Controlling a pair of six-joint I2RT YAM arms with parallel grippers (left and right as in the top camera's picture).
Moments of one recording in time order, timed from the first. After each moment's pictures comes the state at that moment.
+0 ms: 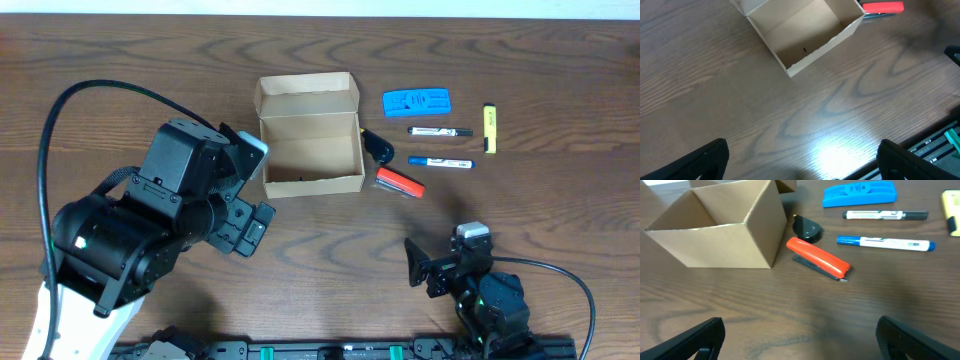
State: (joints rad) left arm -0.50 1.17 1.58 -1.44 0.02 0.06; right arm 0.35 0.01 0.15 -0.58 -0.02 0.26
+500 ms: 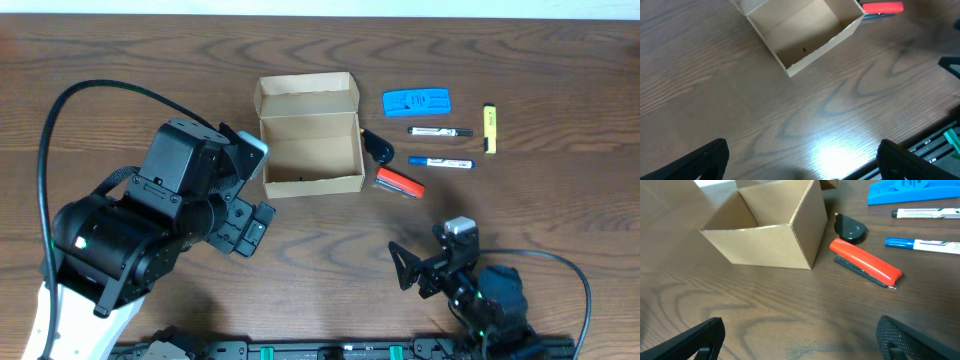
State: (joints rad) left arm -0.50 1.17 1.58 -1.44 0.02 0.06; right arm 0.35 0.16 0.17 -0.43 -0.20 0.28
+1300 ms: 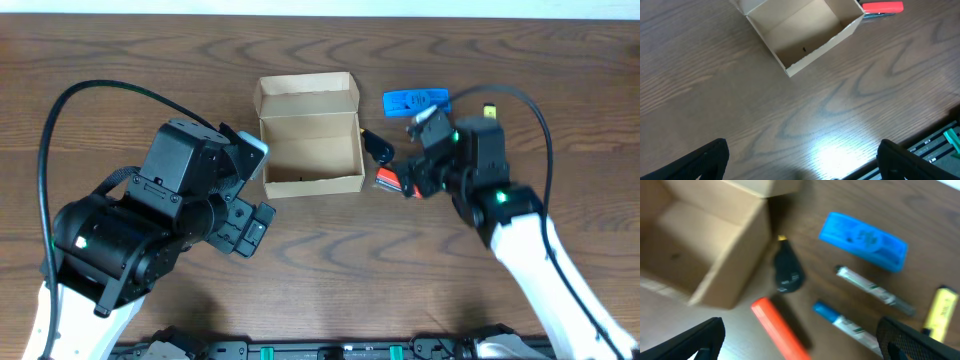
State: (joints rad) left arm -0.50 1.17 1.58 -1.44 0.02 0.06; right arm 0.20 1.32 0.91 -0.39 -0.13 -0.26
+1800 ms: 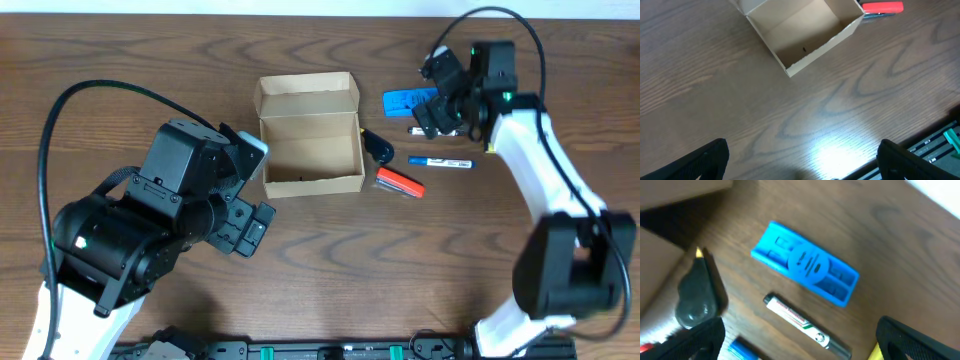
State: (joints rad) left arm -0.50 1.17 1.58 -1.44 0.02 0.06; right arm 0.04 1.84 1.42 -0.57 -0.17 -0.55
